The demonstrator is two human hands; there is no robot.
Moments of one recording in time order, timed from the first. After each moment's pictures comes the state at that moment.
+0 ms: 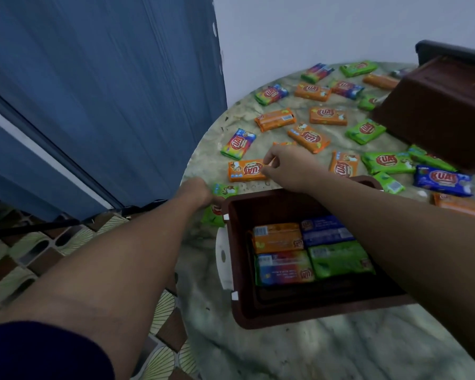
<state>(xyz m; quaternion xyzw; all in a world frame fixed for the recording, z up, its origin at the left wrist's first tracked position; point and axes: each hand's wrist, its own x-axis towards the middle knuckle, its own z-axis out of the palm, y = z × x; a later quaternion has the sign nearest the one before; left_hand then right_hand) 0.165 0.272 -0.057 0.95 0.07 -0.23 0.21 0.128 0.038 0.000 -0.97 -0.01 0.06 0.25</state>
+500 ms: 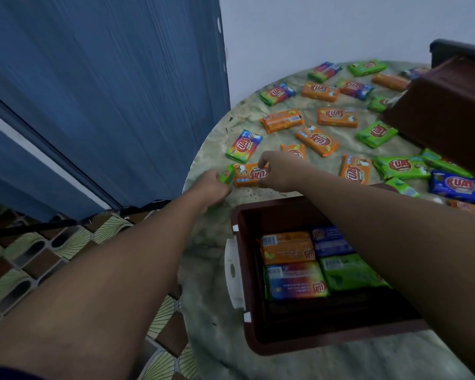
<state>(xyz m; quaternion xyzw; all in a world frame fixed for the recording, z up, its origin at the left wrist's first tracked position) 0.180 0.258 -0.049 0.91 0.06 -0.20 0.37 0.168 0.066 -0.013 -0.97 -0.02 0.16 0.17</state>
